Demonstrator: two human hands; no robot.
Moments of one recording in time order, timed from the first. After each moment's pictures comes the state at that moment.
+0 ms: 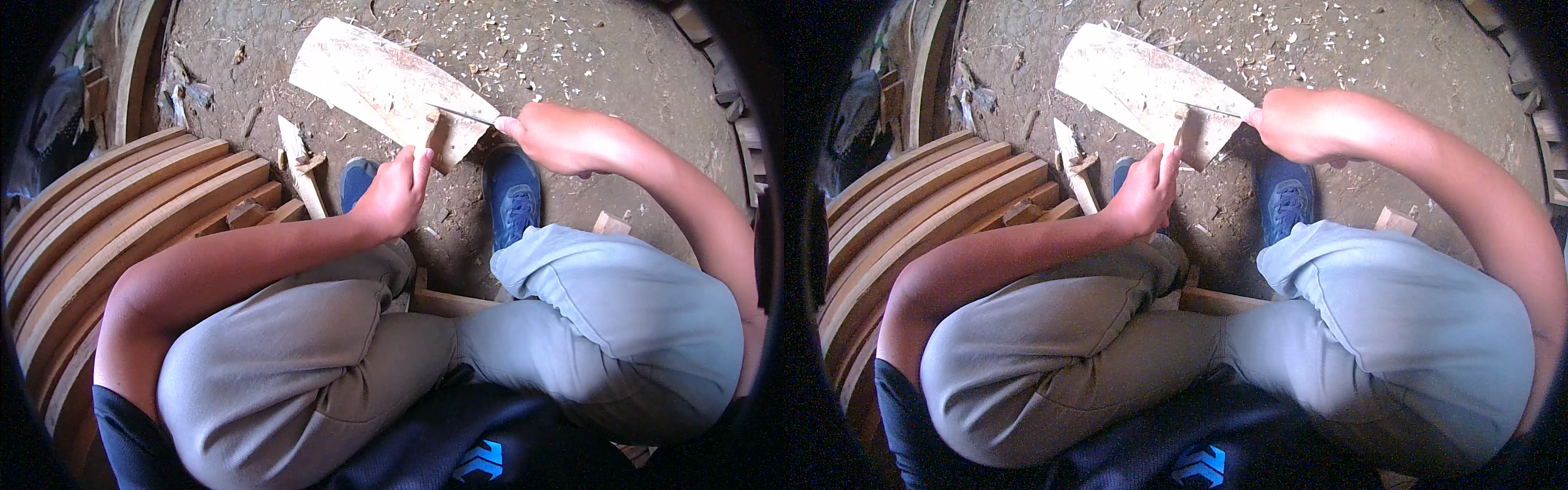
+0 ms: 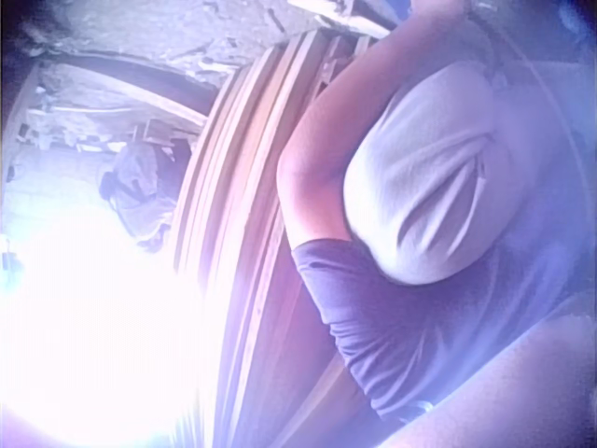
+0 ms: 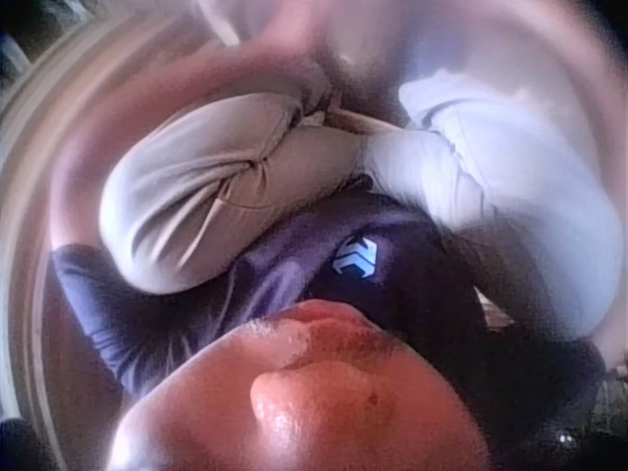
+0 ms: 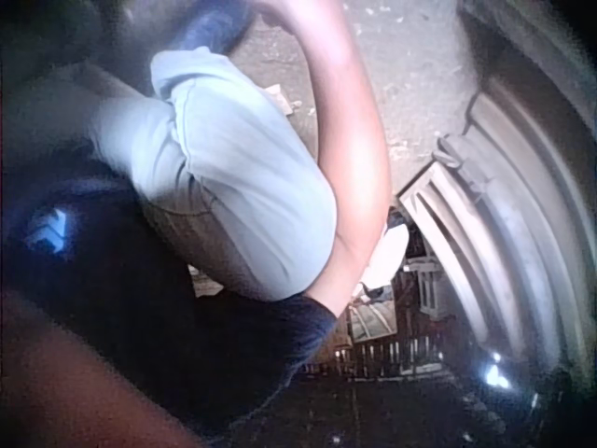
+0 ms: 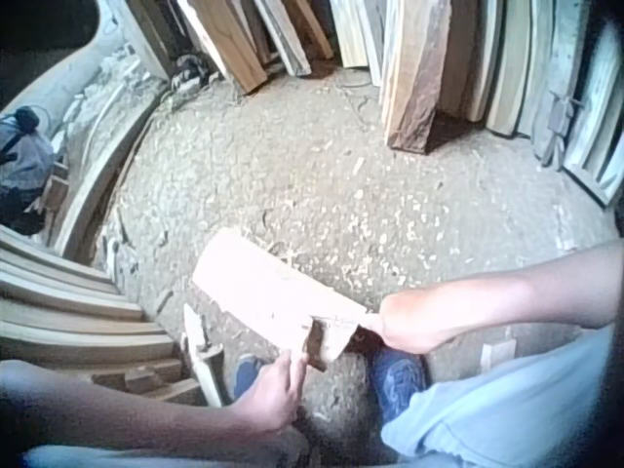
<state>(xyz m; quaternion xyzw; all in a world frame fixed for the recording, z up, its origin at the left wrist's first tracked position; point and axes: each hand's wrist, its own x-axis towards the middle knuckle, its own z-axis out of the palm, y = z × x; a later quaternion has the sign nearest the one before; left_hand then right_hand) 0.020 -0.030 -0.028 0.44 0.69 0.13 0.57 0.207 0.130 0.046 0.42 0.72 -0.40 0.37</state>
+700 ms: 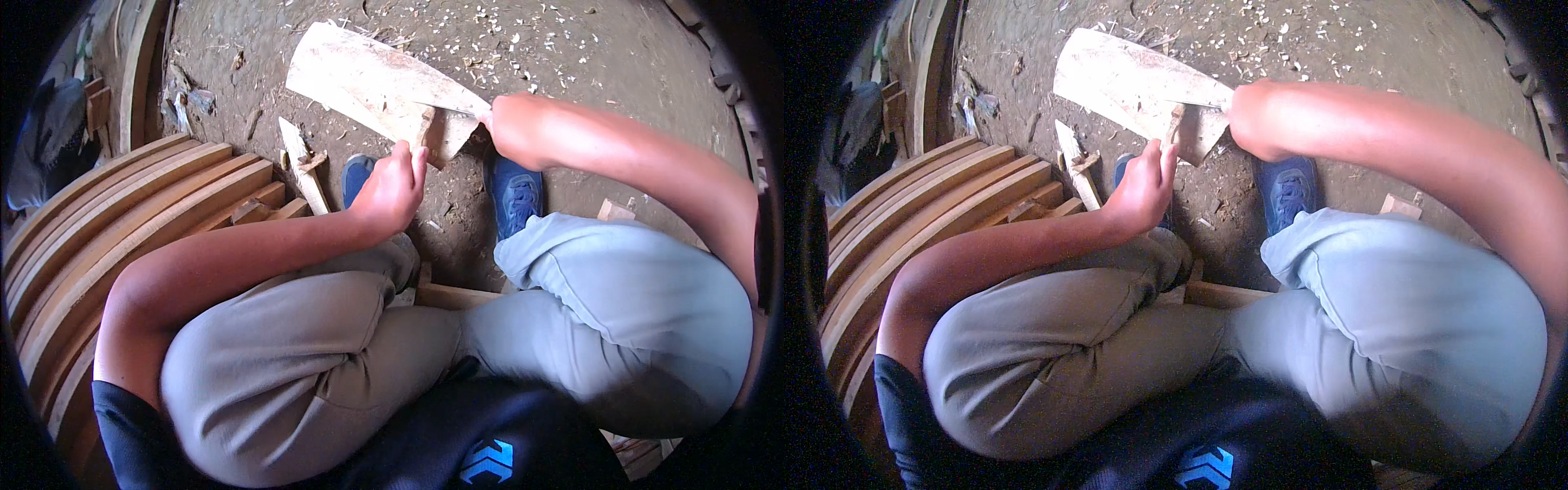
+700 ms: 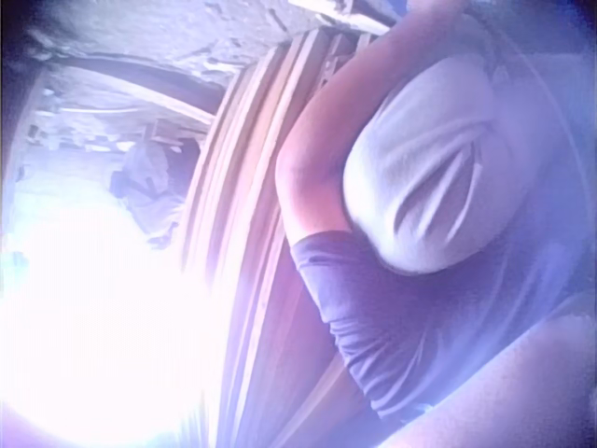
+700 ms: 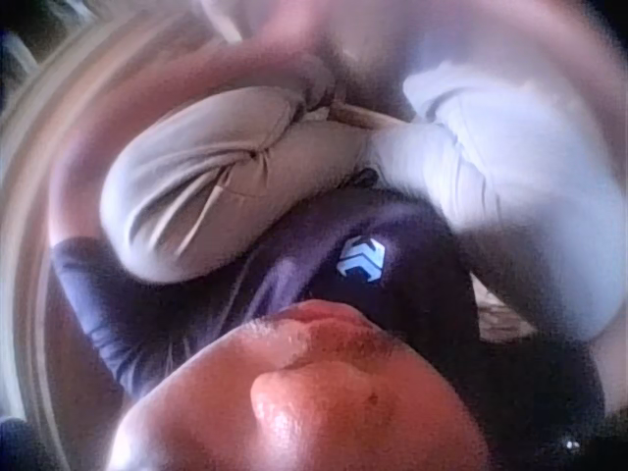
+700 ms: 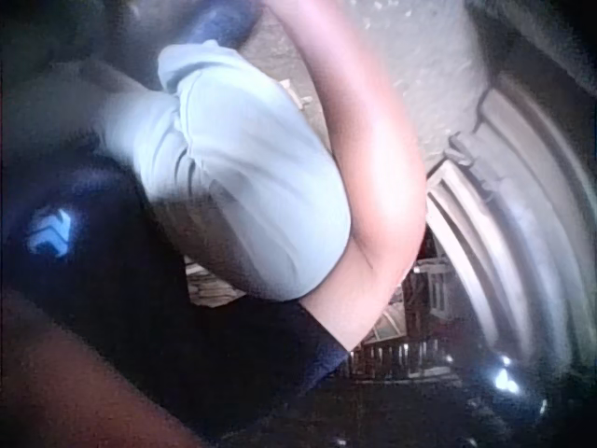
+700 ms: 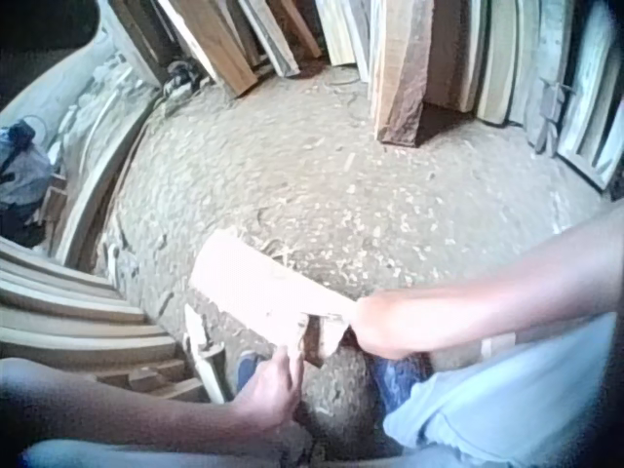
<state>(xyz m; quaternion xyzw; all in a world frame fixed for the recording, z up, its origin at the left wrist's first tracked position) 0.027 -0.028 -0.024 0.50 0.70 0.09 0.49 0.199 0.113 0.025 0.37 0.81 -0.33 0.33</state>
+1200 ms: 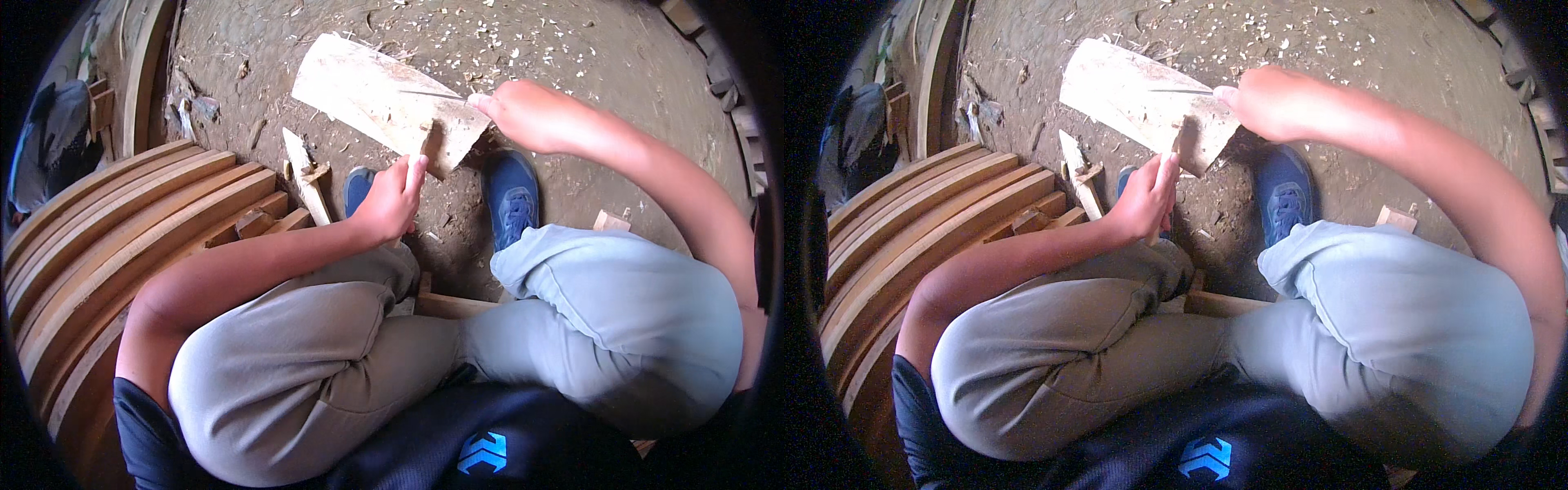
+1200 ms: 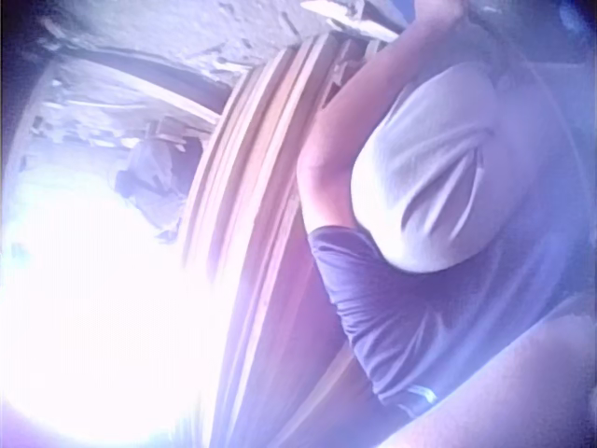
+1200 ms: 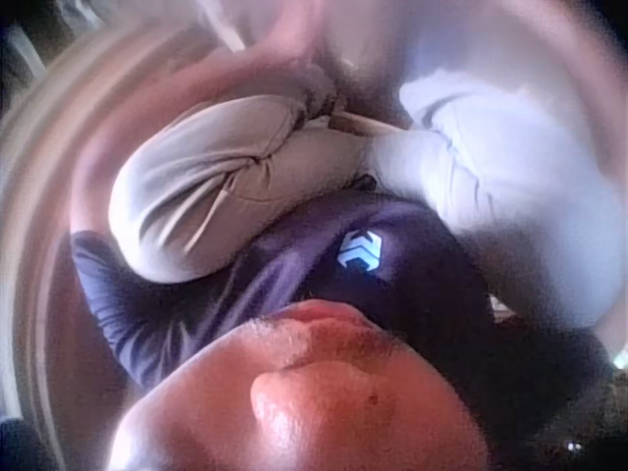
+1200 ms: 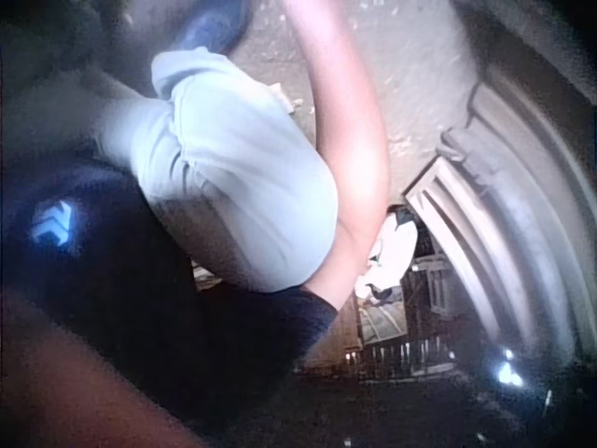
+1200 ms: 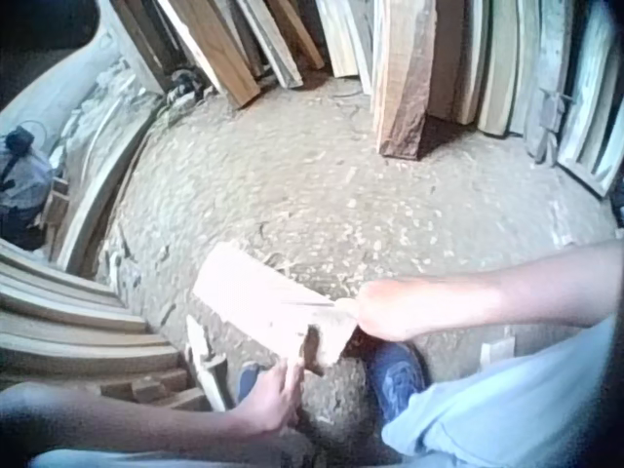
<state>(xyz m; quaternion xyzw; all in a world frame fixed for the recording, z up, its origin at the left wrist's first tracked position) 0.019 -0.024 -0.012 0.38 0.67 0.11 0.63 0.206 0.137 0.032 0.42 0.80 -0.37 0.21</state>
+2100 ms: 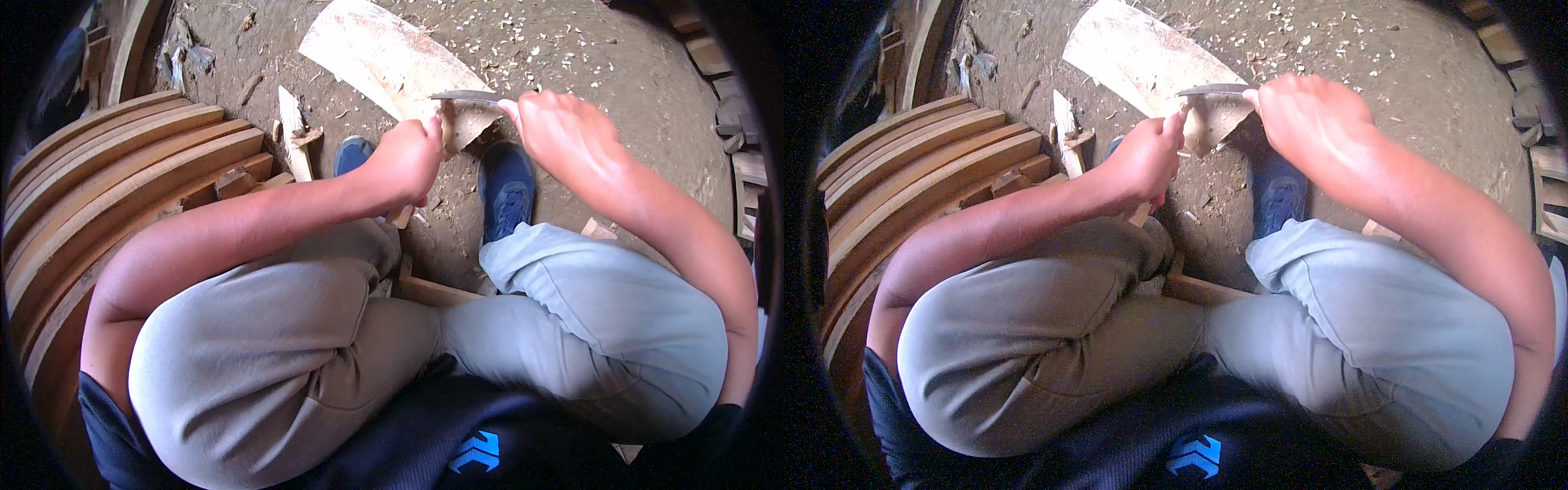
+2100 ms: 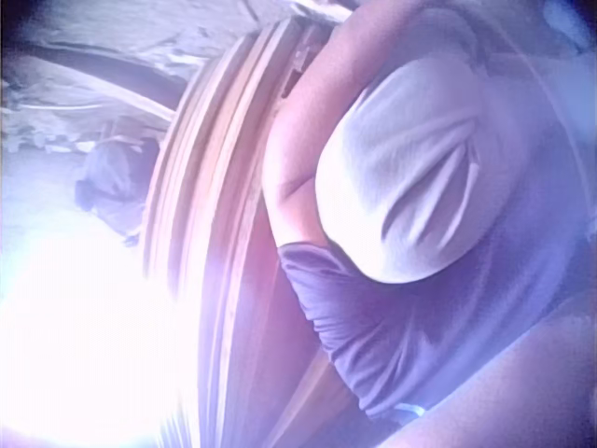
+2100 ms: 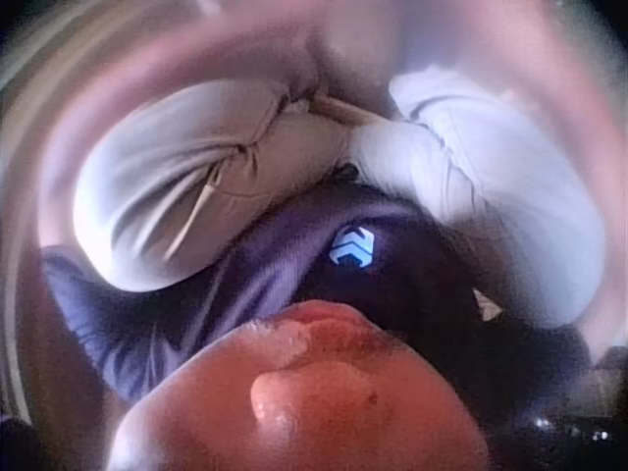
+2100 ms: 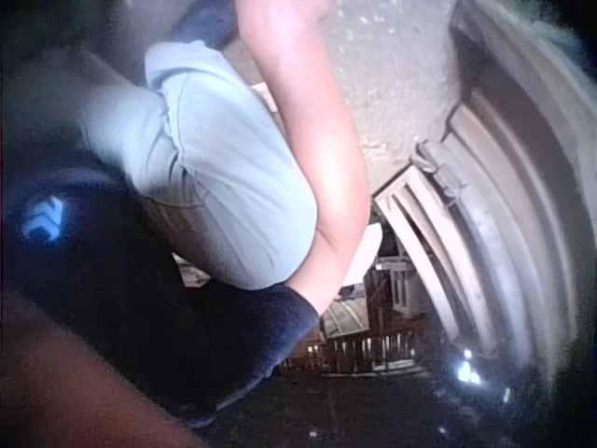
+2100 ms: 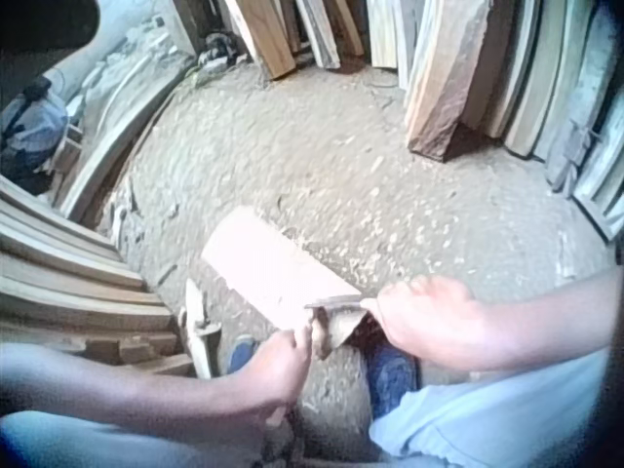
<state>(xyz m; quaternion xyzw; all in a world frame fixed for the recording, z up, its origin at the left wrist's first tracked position) 0.027 0.004 0.020 0.30 0.70 0.09 0.64 0.196 0.105 0.059 0.39 0.87 -0.14 0.26</state>
